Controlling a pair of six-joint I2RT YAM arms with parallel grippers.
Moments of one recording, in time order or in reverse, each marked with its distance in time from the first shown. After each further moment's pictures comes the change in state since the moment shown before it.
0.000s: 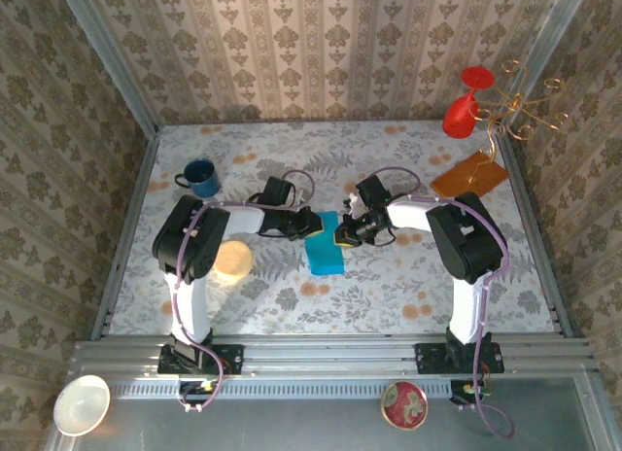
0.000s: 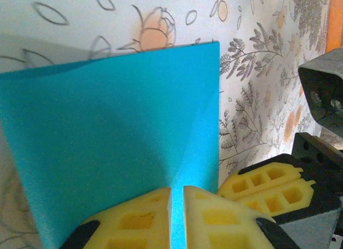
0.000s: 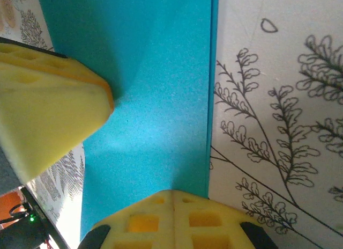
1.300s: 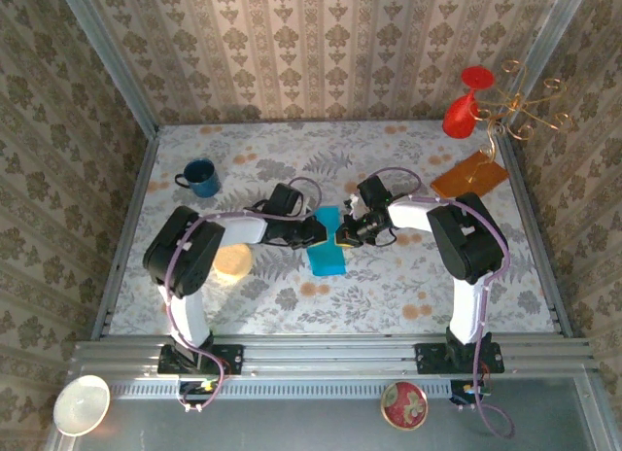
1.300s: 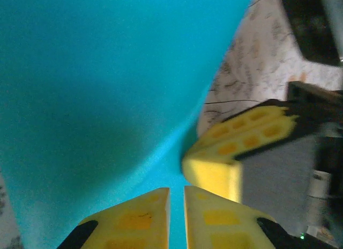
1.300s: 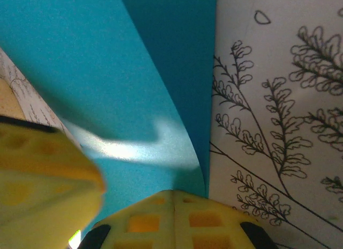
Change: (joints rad) left arm -0.105 -0.105 -0.069 -0.044 -0.086 -0.019; right arm 0.000 -0.008 -0.006 -0.006 -0.006 -0.007
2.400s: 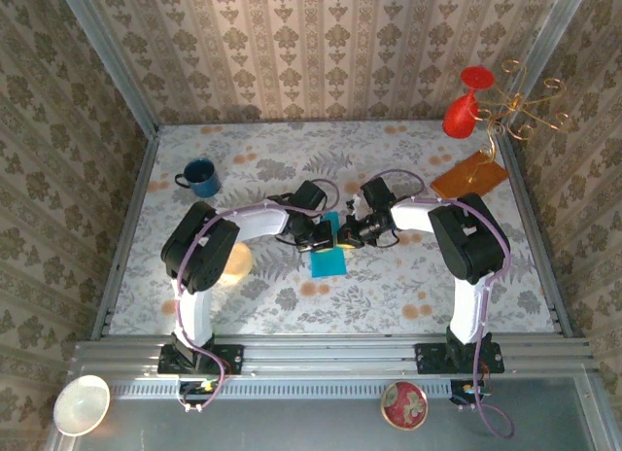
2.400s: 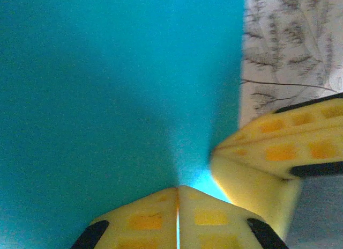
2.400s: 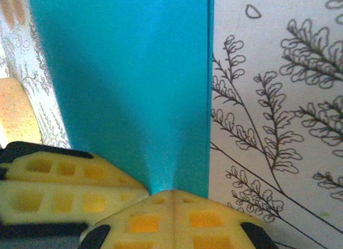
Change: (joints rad) left arm -0.102 0.076 0.221 -0.380 -0.174 -0.012; right arm -0.013 -0.011 -0.032 0.050 -0.045 0.006
